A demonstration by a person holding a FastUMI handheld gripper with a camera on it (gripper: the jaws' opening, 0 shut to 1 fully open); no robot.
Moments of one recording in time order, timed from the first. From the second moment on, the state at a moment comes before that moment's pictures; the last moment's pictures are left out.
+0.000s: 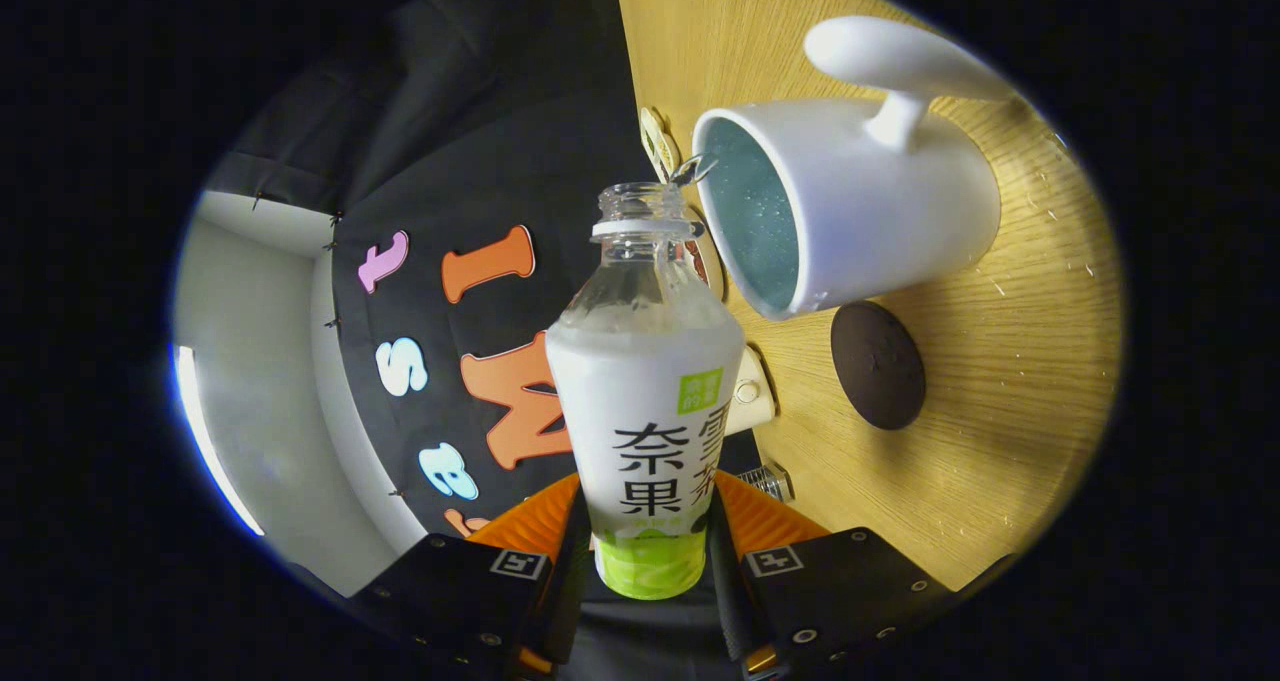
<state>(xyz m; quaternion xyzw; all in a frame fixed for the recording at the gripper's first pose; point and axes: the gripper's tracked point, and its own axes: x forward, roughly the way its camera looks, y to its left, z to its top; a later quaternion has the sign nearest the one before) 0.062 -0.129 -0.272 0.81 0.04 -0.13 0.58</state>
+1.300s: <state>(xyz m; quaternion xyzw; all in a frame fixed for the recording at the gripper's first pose) 0.062 -0.136 -0.261 0.85 0.01 -0.13 0.52</state>
